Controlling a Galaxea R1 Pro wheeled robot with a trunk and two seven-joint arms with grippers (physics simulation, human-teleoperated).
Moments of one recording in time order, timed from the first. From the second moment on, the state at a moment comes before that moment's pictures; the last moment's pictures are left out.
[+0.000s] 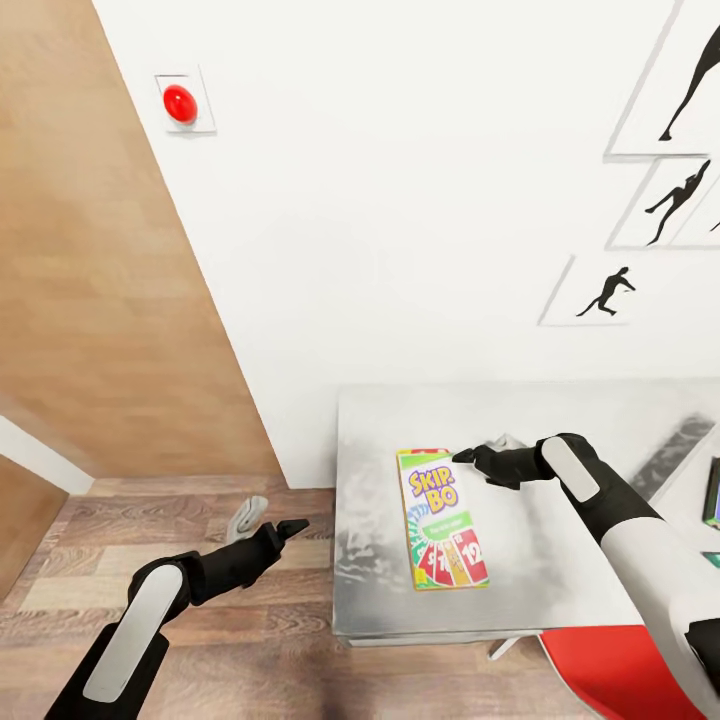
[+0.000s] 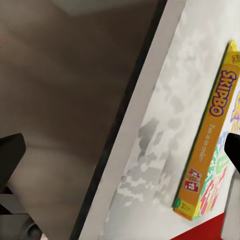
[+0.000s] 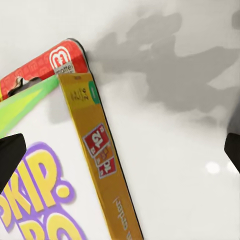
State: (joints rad) left arm -0.29 0.09 -0.08 -1.44 1.23 0.80 0.27; right arm -0.94 -0.27 0.22 -0.72 -0.93 0.95 0.00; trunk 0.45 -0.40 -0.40
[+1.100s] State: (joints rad) left arm -0.29 0.09 -0.08 -1.44 1.23 0.80 0.27; right arm -0.93 -0.26 0.22 -0.71 -0.94 0.94 0.00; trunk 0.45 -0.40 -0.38
